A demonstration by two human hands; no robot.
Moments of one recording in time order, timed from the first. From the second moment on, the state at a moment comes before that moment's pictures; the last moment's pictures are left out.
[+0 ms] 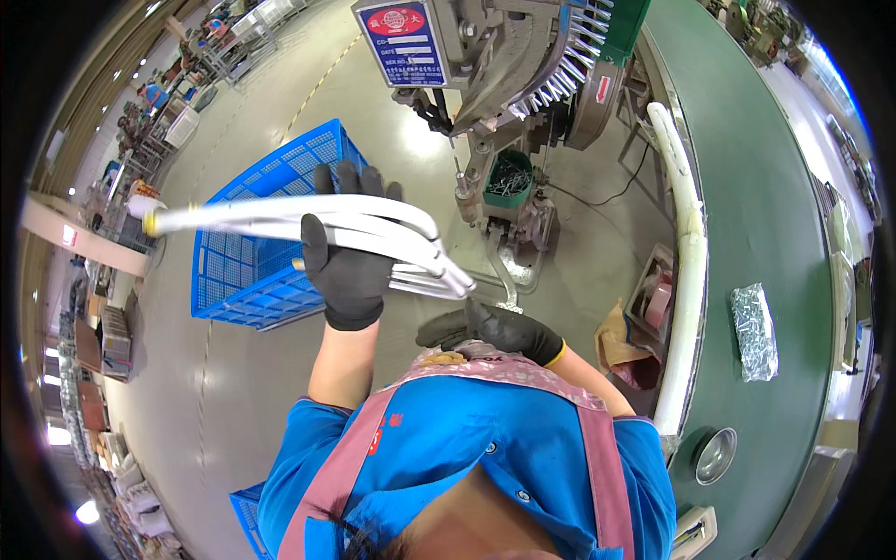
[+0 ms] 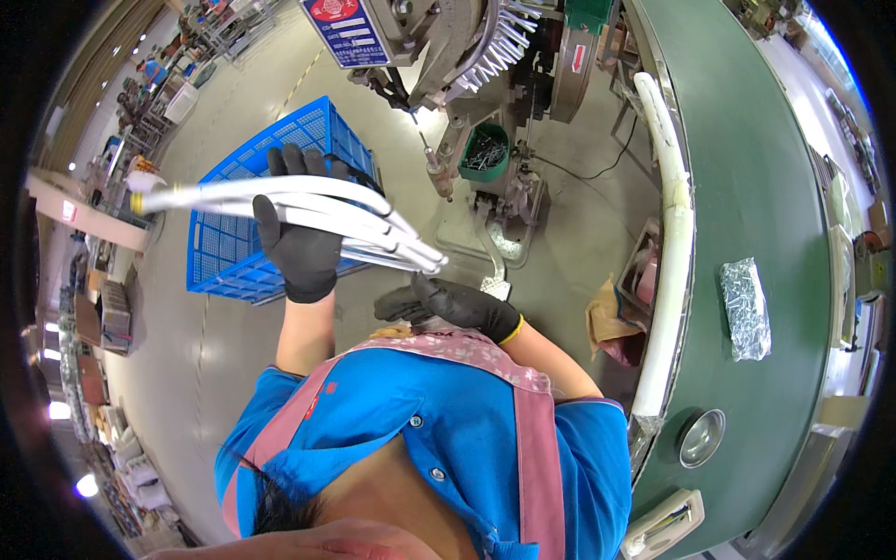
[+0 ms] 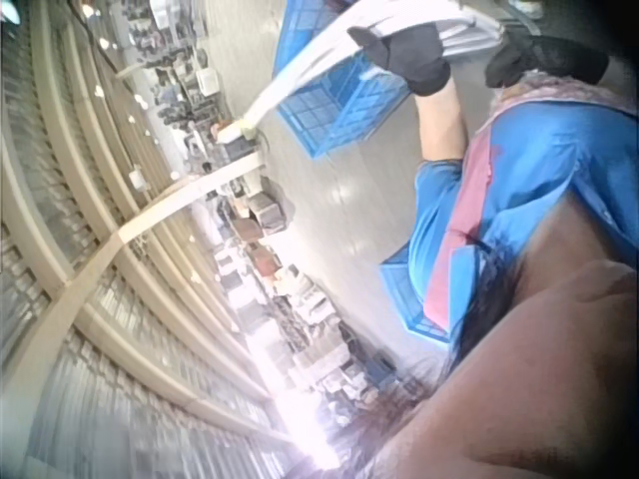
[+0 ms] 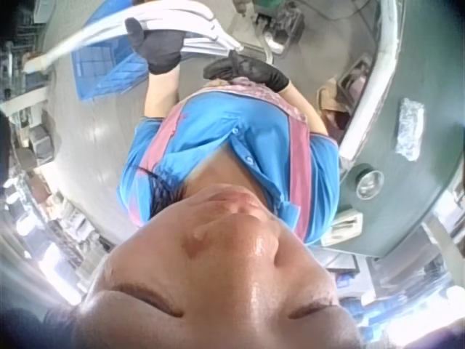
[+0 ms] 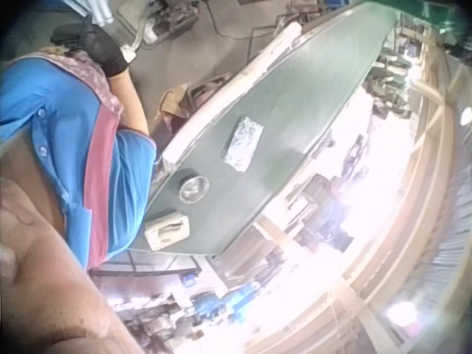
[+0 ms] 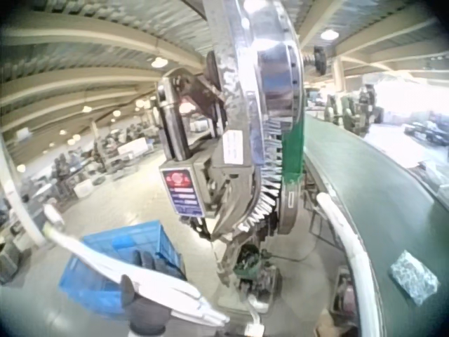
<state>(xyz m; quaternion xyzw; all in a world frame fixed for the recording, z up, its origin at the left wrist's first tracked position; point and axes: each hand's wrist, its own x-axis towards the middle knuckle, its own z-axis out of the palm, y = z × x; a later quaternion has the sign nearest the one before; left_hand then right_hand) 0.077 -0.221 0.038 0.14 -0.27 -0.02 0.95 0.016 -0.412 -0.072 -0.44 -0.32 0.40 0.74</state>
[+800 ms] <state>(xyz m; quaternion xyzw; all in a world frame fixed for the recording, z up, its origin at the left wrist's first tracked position) -0.031 -0.113 -0.057 0.43 0.01 -0.27 0.86 0.119 -0.419 -0.107 -0.14 -0.06 0.02 0.99</state>
